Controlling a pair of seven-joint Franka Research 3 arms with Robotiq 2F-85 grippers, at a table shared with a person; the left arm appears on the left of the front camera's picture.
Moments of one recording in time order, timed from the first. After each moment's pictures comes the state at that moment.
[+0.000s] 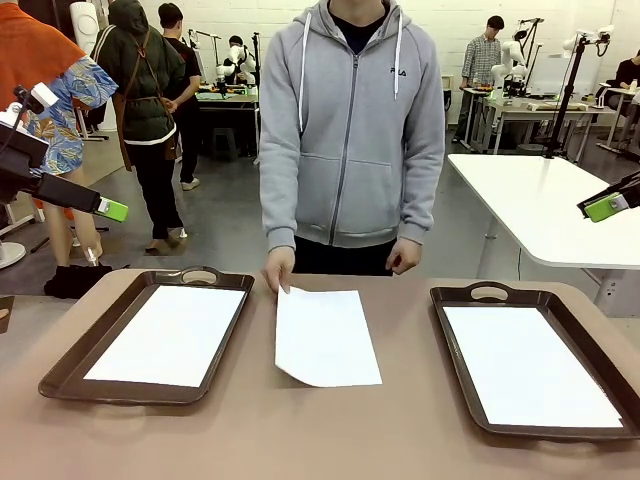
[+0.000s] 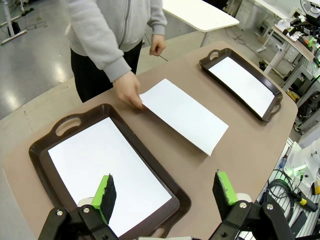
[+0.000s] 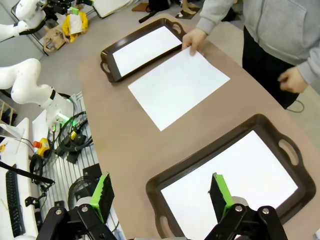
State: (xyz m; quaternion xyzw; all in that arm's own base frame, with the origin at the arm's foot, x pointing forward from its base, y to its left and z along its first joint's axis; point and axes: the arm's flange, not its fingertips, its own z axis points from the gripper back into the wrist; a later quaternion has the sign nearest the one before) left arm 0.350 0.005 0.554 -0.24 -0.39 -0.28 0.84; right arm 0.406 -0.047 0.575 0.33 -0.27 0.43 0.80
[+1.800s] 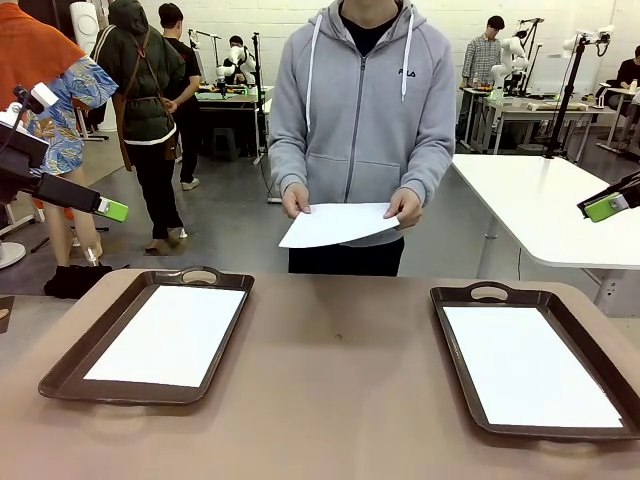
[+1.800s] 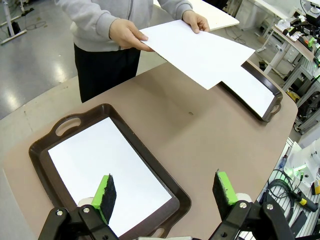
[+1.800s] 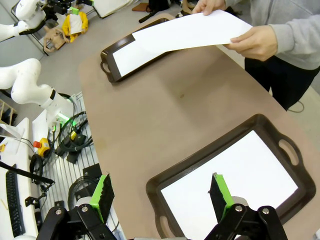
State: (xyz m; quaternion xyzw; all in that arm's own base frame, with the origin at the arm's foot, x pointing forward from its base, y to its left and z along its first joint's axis) left arm 0.350 0.005 0.554 -0.24 -0.39 -0.28 0.84; right arm 0.406 -0.047 0.575 0.33 -0.27 0.43 0.80
